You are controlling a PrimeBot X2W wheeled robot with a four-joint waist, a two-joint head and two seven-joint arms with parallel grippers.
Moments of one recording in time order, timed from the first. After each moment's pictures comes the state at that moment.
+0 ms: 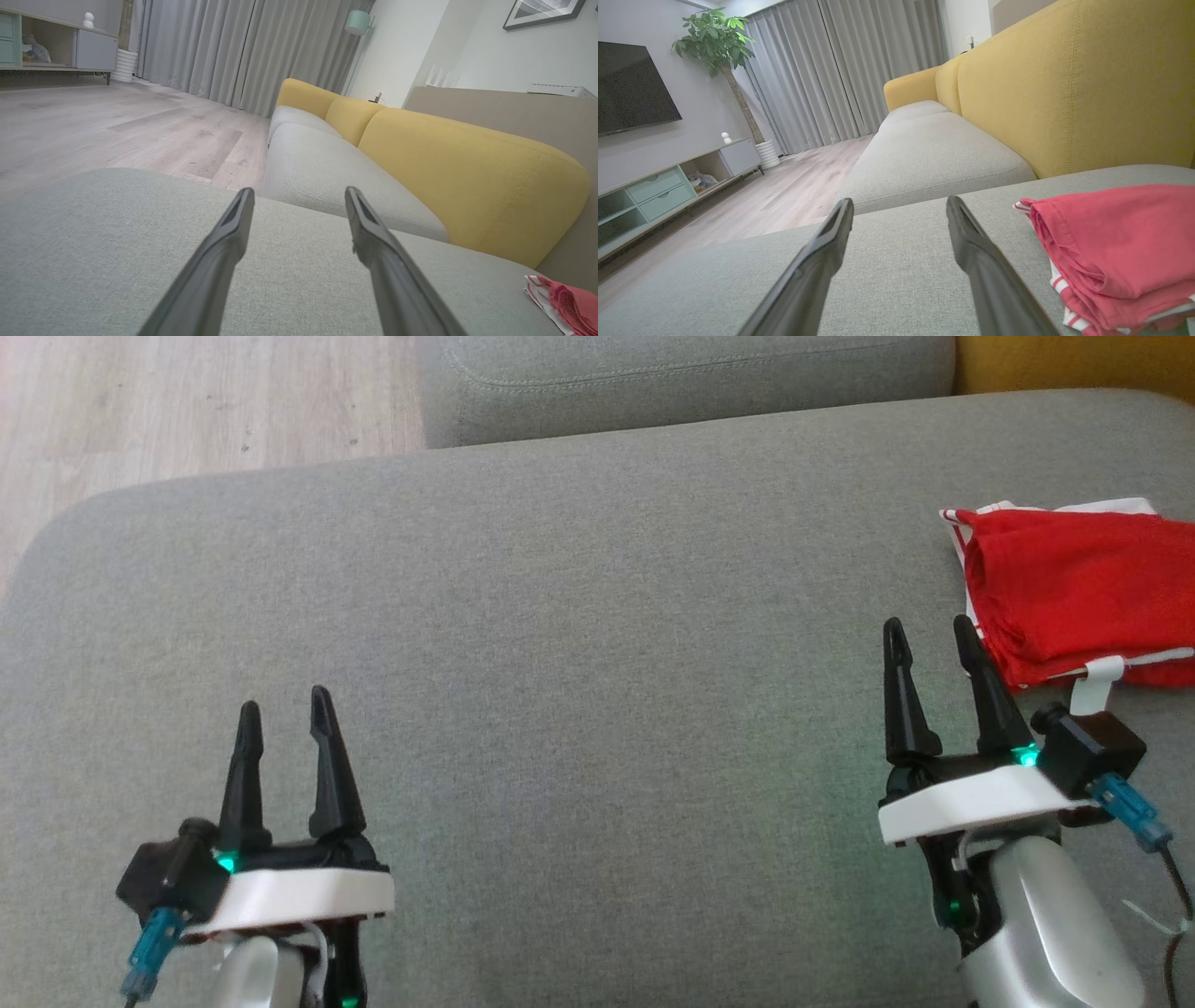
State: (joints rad) left arm -0.08 0.04 -0.09 0.18 -0.41 -0.03 -0.26; right arm -0.21 -0.05 0.09 0.33 0.28 0.13 -0.25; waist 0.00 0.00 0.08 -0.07
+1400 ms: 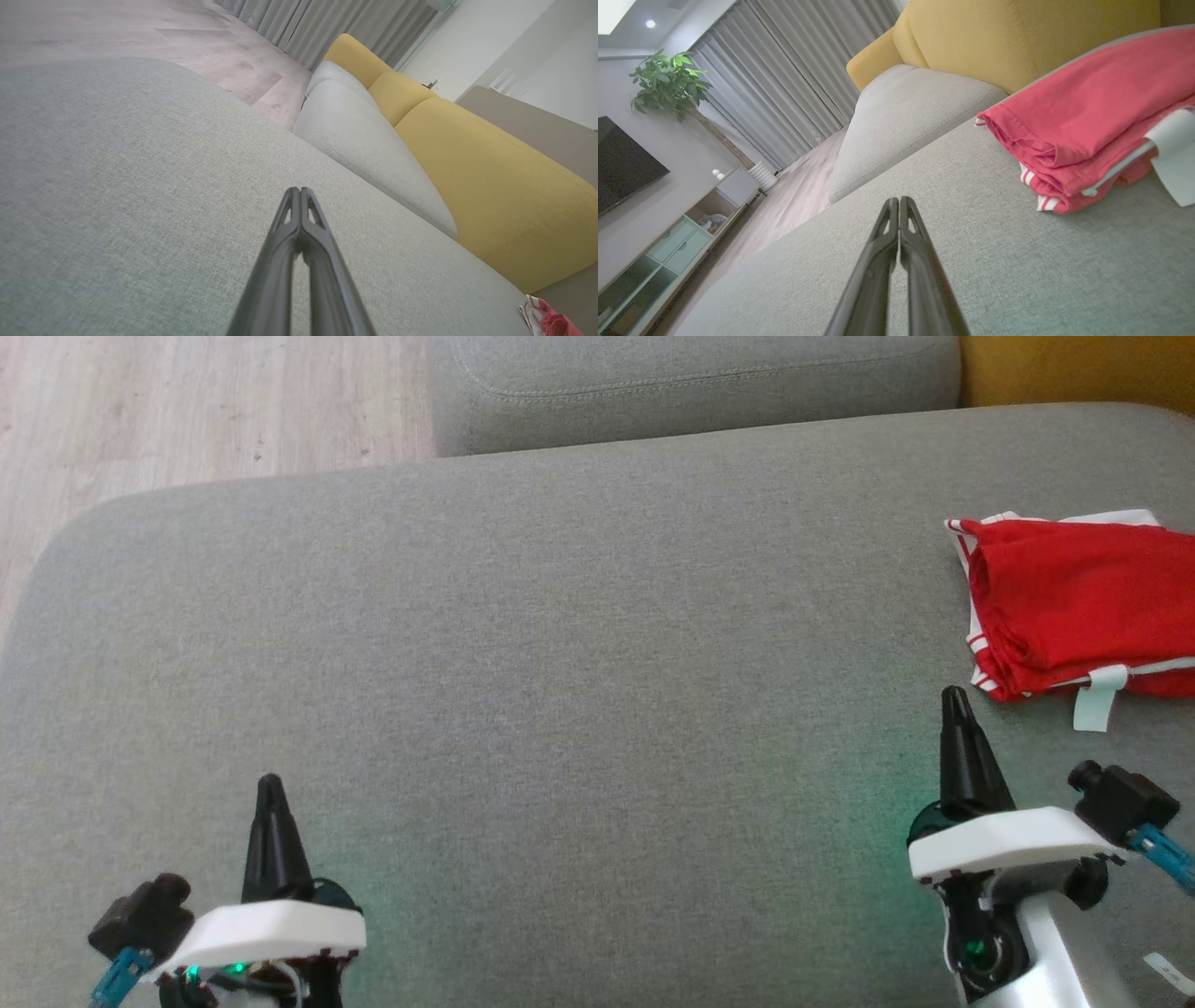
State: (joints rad) left arm -0.04 0.04 -0.06 0.28 -0.70 -0.04 -0.18; right arm -0.14 -0.05 0.07 0.38 0.59 0.13 -0.18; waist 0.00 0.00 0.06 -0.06
